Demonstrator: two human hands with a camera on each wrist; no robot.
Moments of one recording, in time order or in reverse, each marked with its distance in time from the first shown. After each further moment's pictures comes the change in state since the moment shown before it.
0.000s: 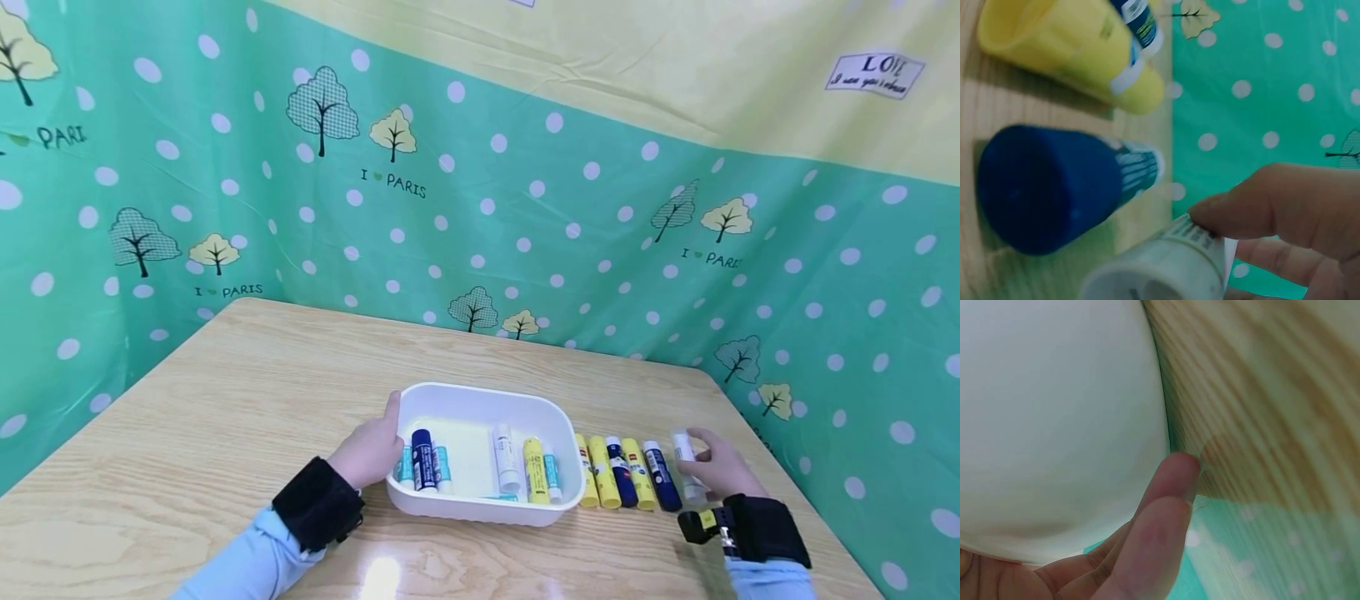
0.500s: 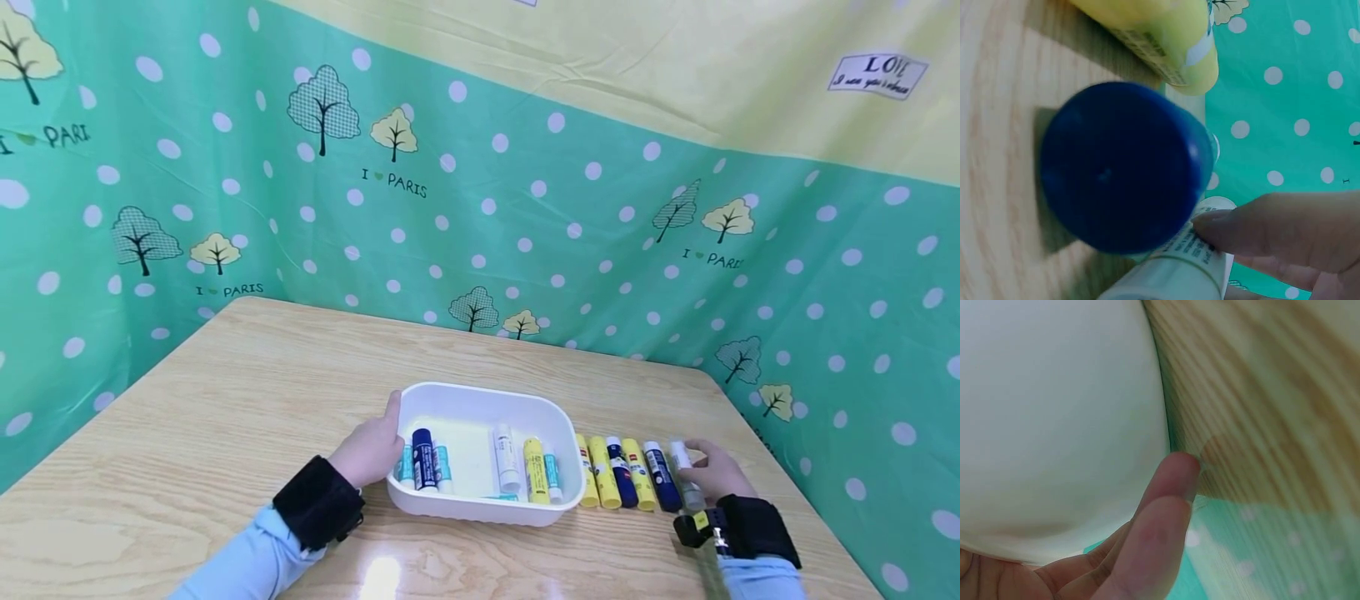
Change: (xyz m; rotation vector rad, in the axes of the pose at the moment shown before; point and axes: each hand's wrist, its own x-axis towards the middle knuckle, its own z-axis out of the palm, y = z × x) left_hand 0.001 -0.001 0.001 0.007 0.006 0.006; right_hand -0.017 -0.018 0.007 -0.001 0.032 0.065
